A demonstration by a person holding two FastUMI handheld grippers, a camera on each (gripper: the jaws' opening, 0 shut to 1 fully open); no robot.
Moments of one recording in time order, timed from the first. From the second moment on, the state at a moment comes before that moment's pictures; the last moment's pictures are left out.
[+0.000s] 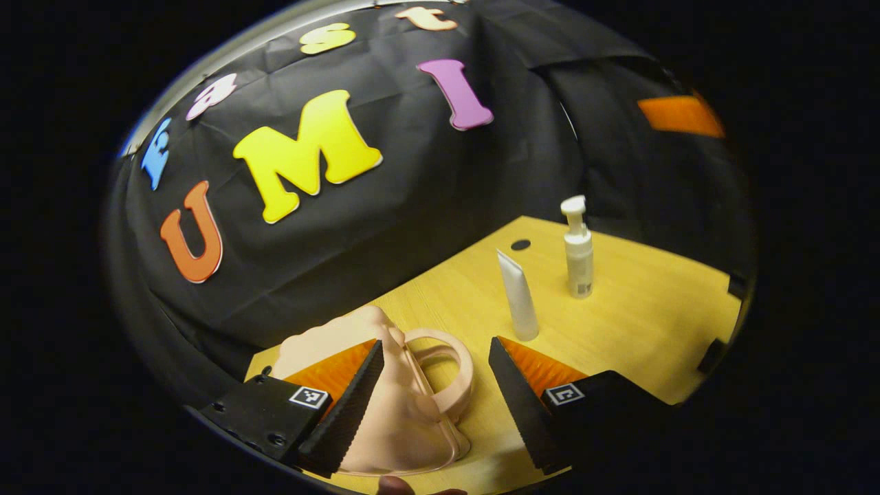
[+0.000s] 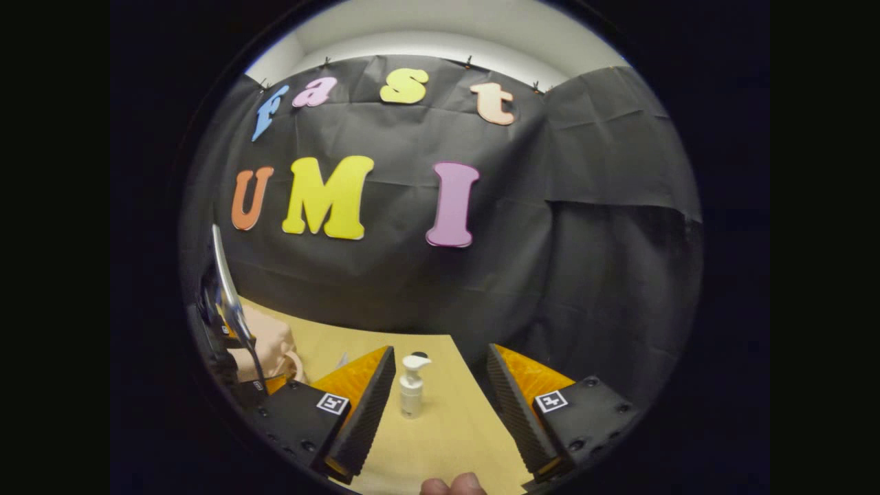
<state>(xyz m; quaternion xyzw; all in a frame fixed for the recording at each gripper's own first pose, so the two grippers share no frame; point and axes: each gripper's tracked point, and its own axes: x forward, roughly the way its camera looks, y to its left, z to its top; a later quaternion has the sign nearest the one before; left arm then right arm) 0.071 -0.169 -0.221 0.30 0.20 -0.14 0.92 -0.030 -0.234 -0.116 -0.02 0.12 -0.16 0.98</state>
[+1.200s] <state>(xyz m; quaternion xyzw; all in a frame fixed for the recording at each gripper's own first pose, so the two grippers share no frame) 0.090 -0.160 -0.302 0.44 0.33 -0.12 0.83 -0.022 -0.262 -0.138 0.04 0.12 -0.16 0.98</state>
